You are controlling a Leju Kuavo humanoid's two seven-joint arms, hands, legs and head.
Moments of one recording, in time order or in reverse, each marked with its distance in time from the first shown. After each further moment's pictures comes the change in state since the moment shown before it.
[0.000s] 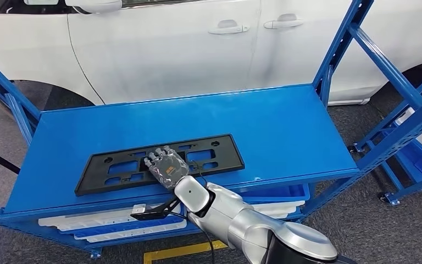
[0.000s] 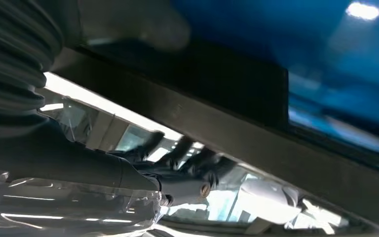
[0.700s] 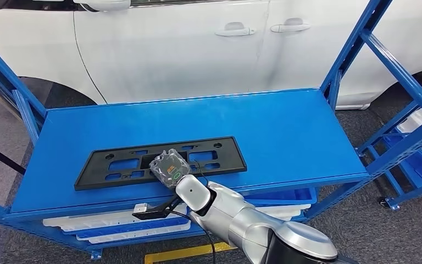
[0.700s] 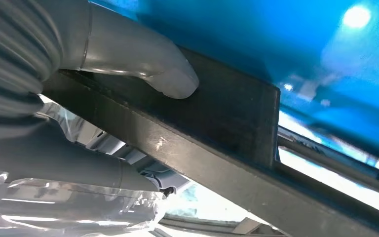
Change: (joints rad) left arm -0.001 0.004 0.001 0.000 -0.012 -0.083 -0.117; right arm -0.009 -0.002 -0.014 0.011 -0.025 -0.003 -0.016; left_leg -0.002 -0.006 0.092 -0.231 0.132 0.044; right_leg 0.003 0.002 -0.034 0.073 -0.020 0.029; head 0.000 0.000
